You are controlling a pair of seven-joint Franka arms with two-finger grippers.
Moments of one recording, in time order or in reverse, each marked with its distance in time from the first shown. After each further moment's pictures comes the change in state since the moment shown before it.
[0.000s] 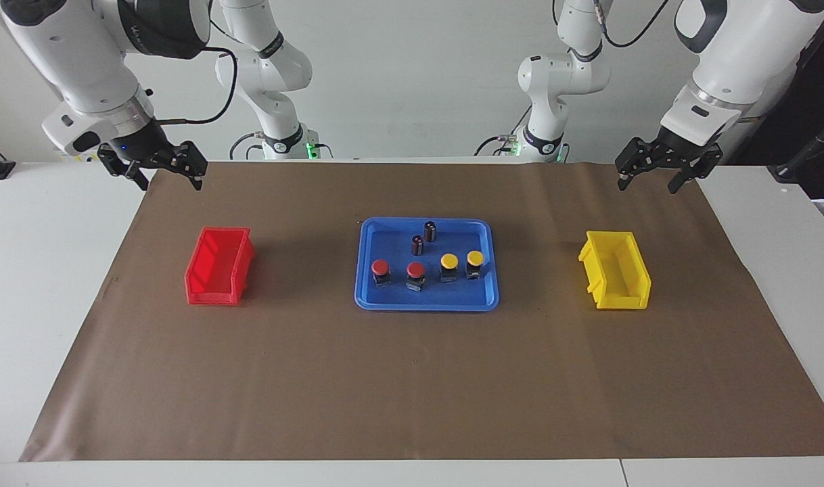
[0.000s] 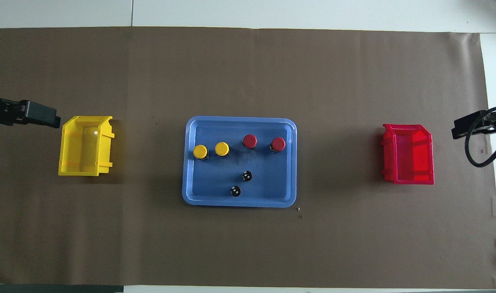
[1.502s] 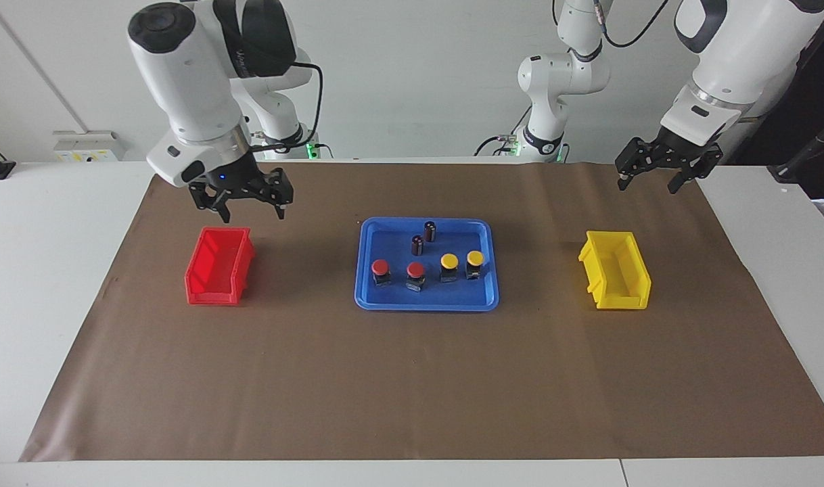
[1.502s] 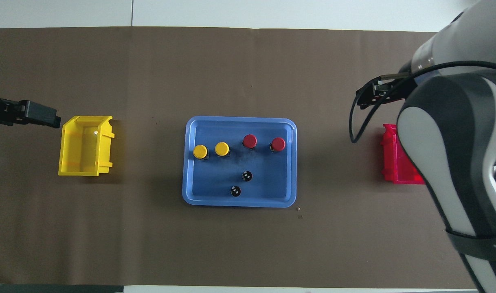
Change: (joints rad) left arm 0.000 0.000 0.000 0.000 0.000 0.000 0.000; right arm 0.275 0.246 0.043 0.203 0.067 0.169 0.327
